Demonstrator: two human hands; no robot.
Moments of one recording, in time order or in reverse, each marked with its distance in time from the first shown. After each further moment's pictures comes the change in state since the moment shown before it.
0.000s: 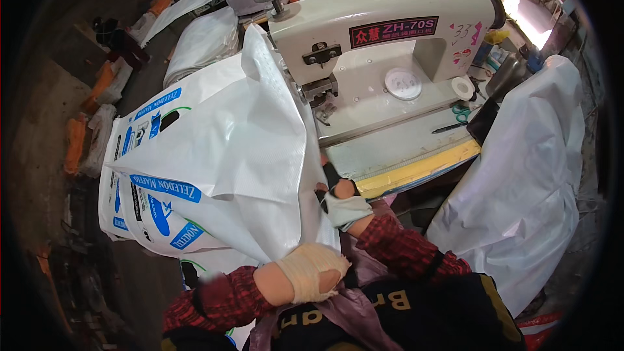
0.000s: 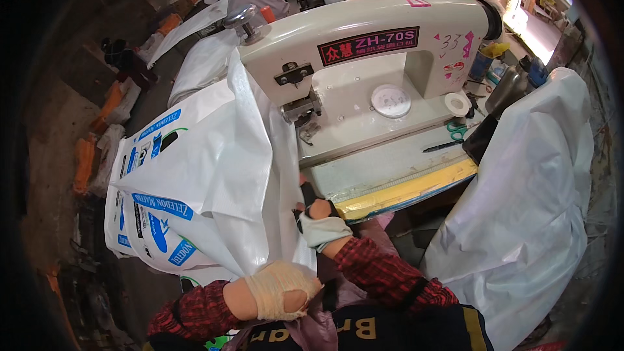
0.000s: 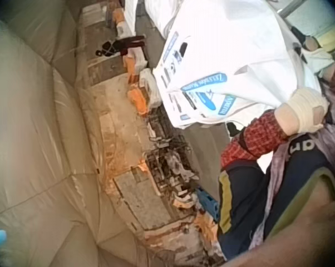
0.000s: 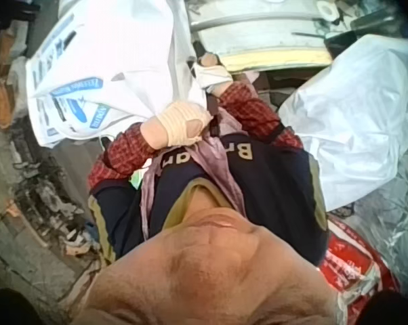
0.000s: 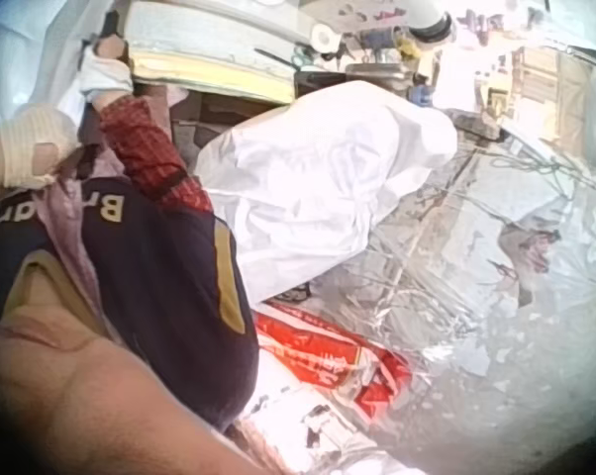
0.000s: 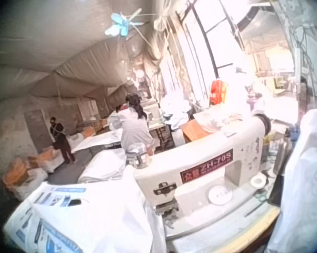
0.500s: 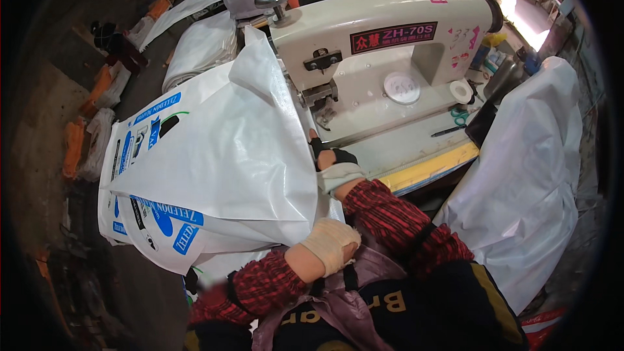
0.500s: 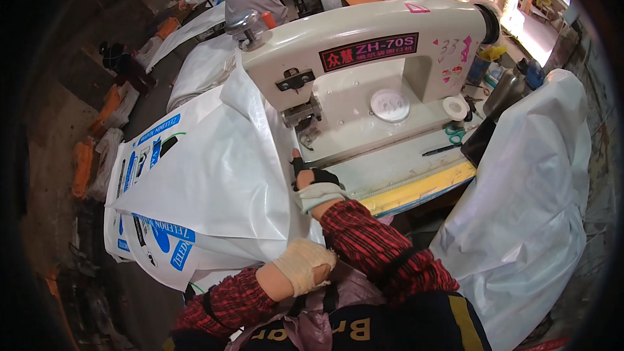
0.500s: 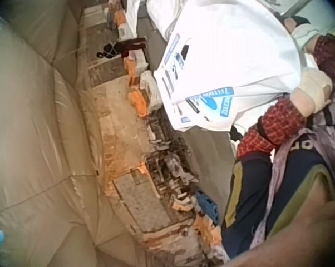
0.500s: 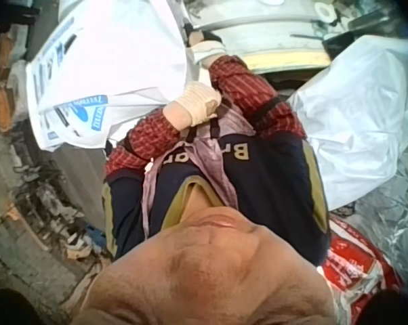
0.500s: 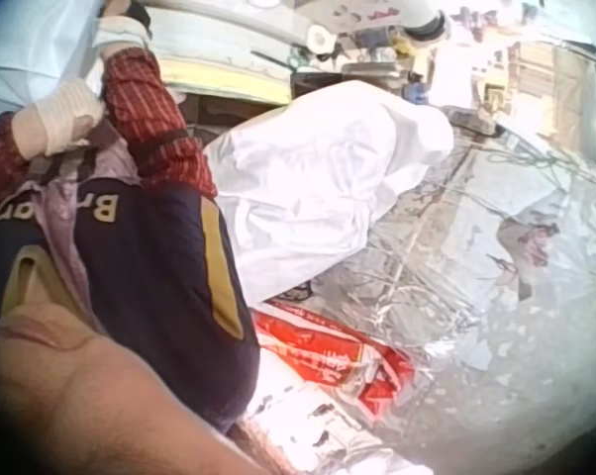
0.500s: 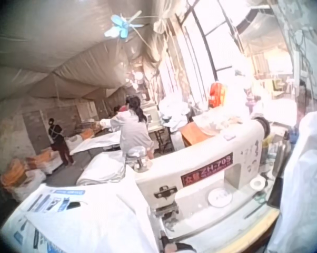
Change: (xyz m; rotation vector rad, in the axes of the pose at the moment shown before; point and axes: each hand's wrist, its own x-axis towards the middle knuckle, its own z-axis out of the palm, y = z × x) left_hand 0.046 -0.022 0.002 0.237 0.072 -0.114; right_hand 0.064 -0.006 -0.022 -0.259 -0.198 0.238
